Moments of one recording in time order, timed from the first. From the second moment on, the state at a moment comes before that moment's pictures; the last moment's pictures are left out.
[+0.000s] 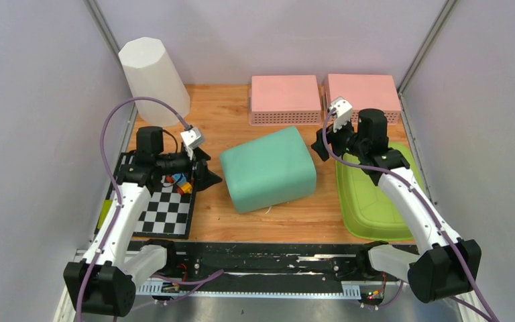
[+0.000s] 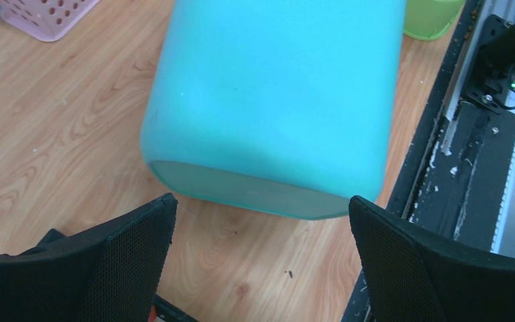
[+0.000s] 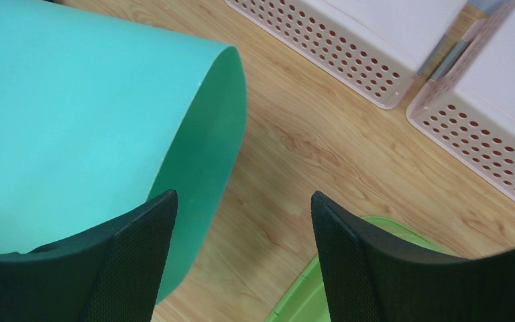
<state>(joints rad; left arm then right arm) -0.07 0.99 0.85 -0.51 0.95 0.39 0.24 1.12 0.98 -0.30 -0.40 -0.21</state>
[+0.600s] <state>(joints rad) -0.11 1.16 1.00 -0.86 1.08 0.55 0.26 1.20 1.07 -0.49 -0.46 -0.30</state>
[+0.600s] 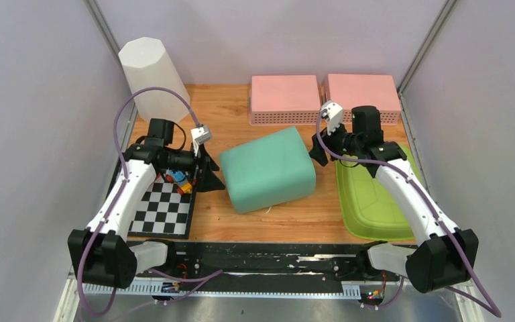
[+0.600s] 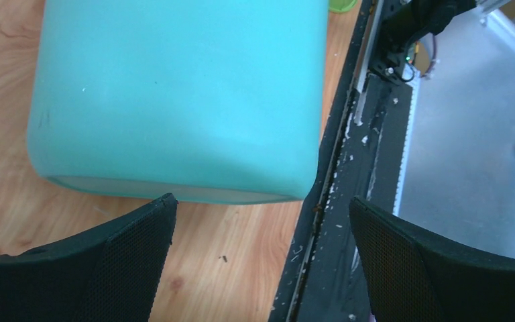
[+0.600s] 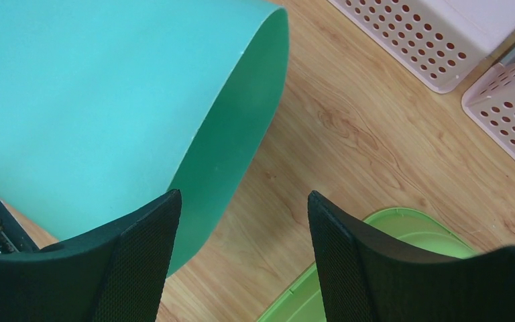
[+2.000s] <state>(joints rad) -0.14 1.26 0.95 -0.31 0.83 0.02 0.44 1.29 1.13 -0.62 -0.32 -0.38</state>
